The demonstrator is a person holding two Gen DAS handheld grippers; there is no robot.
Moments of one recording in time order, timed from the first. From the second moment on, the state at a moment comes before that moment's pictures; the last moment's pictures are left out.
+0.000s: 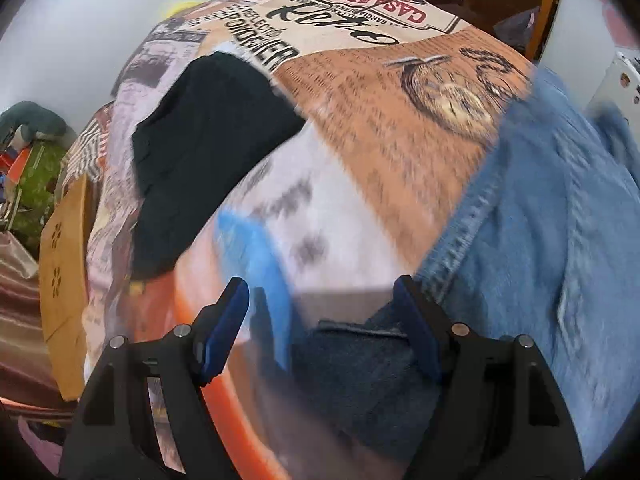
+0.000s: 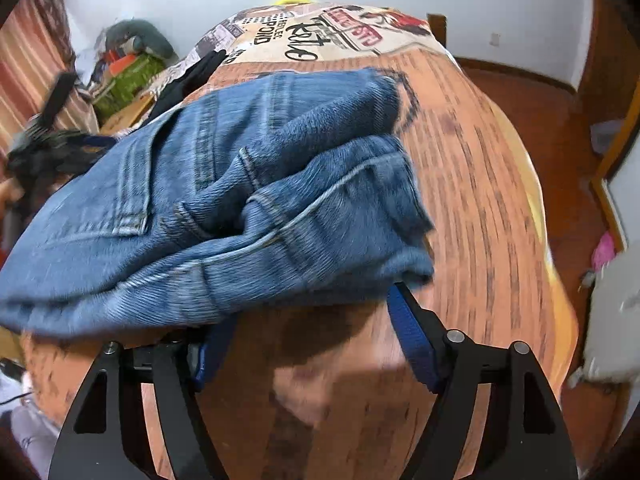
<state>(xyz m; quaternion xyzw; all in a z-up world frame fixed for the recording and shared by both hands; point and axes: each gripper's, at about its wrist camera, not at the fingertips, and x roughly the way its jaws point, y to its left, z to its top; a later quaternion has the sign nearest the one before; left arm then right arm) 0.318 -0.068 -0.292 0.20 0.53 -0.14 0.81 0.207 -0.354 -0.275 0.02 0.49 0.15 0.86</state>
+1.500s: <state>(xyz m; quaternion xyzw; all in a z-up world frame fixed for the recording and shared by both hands) 0.346 -0.170 -0.220 0.13 0.42 -0.21 0.87 0.273 -0.340 -0.218 0.00 0.40 0.12 0.91</state>
